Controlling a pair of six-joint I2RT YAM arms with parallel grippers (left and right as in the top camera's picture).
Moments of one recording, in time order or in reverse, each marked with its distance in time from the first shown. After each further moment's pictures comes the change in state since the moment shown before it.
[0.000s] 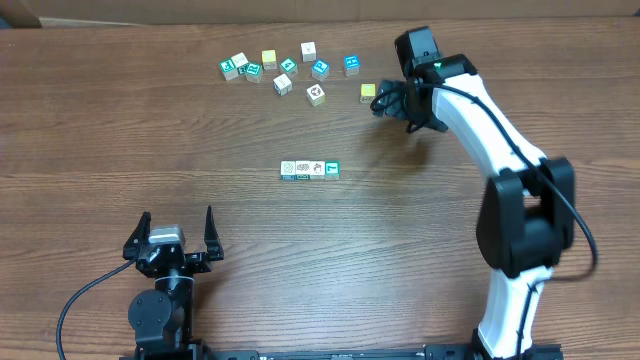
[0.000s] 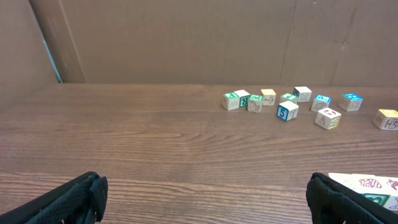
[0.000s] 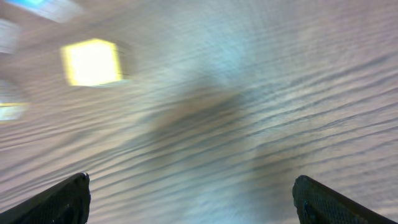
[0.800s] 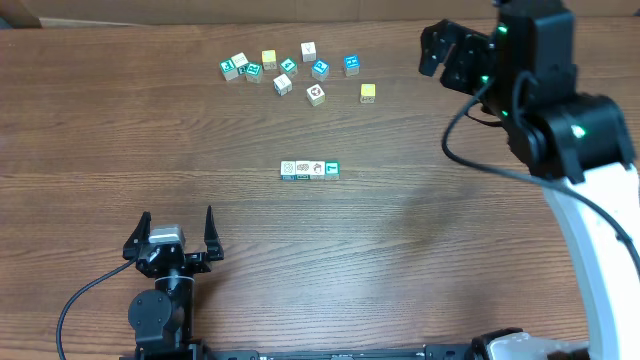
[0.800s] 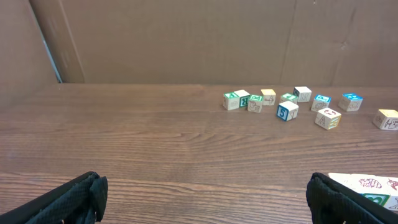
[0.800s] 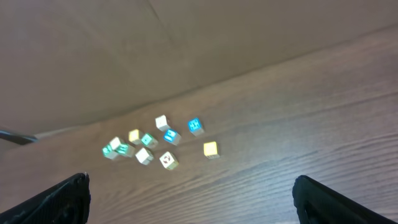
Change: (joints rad) left arm 0.000 0.000 0.000 0.000 0.000 0.000; right arm -0.009 -0.639 0.000 0.002 0.000 0.000
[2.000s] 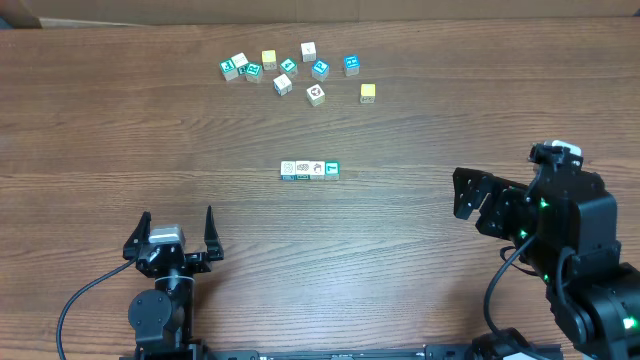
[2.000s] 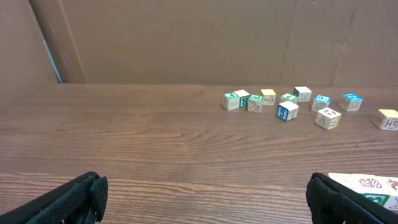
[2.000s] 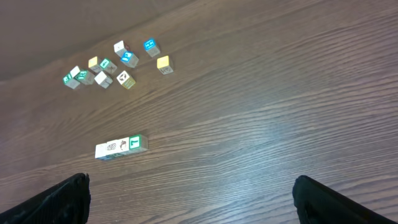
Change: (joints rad) left arm 0.000 0.000 0.000 0.000 0.000 0.000; right arm -0.001 -0.613 -0.576 -0.171 0.000 0.003
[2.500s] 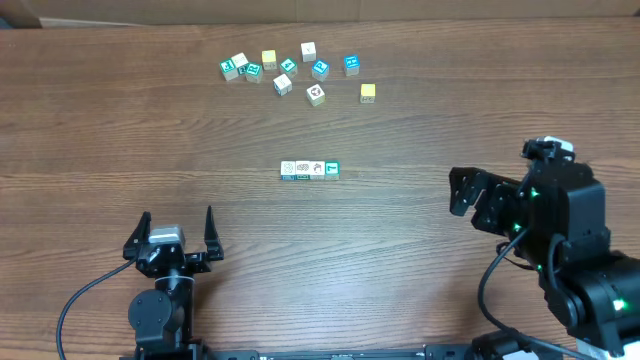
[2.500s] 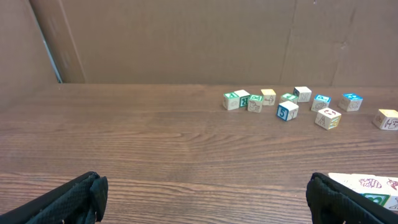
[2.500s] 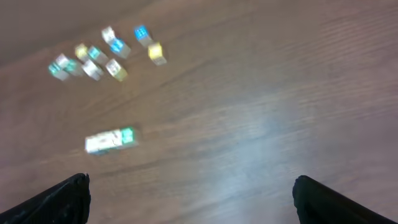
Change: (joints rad) left arm 0.000 0.000 0.000 0.000 0.000 0.000; right arm 0.000 0.048 -0.002 -0.032 0.000 0.000
